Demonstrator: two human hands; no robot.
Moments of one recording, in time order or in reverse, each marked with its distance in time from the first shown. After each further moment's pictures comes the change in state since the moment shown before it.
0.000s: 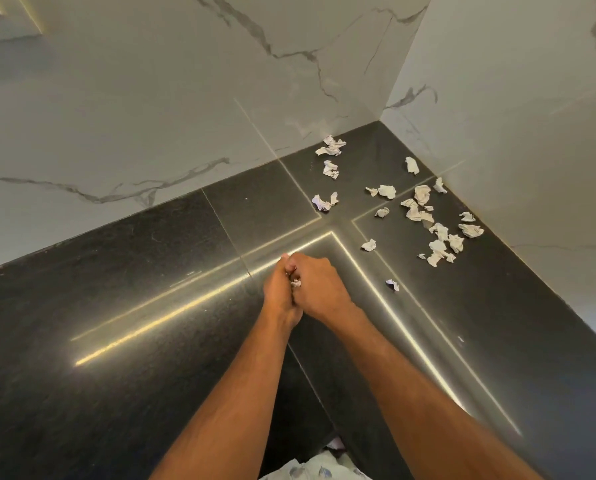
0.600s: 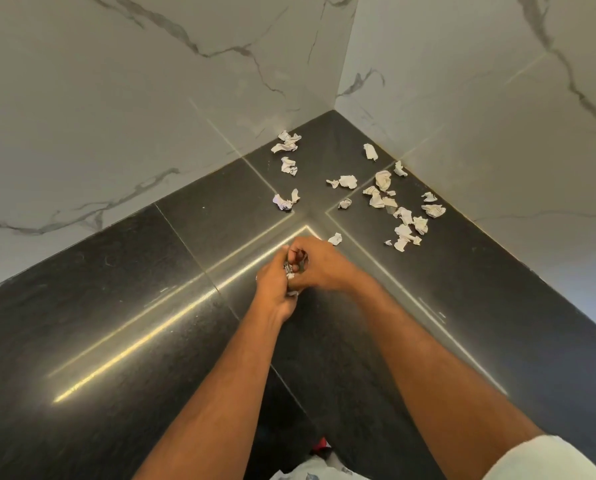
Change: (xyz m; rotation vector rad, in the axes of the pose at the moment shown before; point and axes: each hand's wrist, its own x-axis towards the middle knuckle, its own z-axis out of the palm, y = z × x) left_hand 0.003 -0.013 0.056 0.109 -0.097 -0.020; right_hand 0.013 0.065 -0.060 0.393 -0.135 0.048
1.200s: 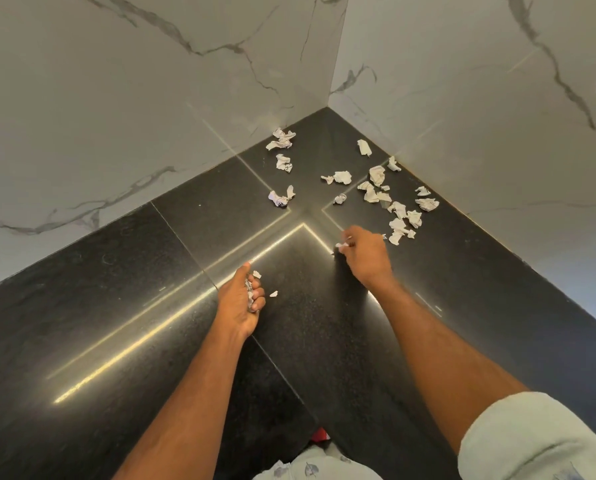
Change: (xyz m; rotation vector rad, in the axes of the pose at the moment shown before) left_hand -0.014 0.015 -0.068 -0.027 0.102 0.017; right_hand -0.003 0.088 -0.032 -0.344 0.543 0.207
